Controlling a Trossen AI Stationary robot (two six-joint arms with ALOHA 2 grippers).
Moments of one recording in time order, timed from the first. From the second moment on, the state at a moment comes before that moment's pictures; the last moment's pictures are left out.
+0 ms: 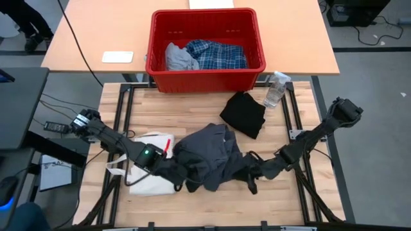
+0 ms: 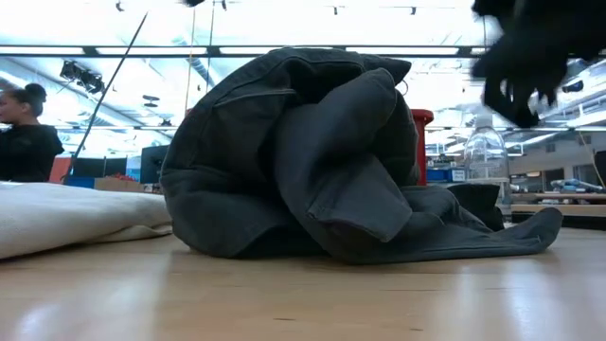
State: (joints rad) left arm -0.49 1.60 1.41 -0.54 -0.55 -0.81; right arm 0.60 1.38 0.59 0.27 0.35 0.81
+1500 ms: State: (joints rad) left arm -0.34 1.80 1.41 -0.26 -0.37 -0.16; right arm 0.66 1.37 1.04 -0.65 0.69 1.43
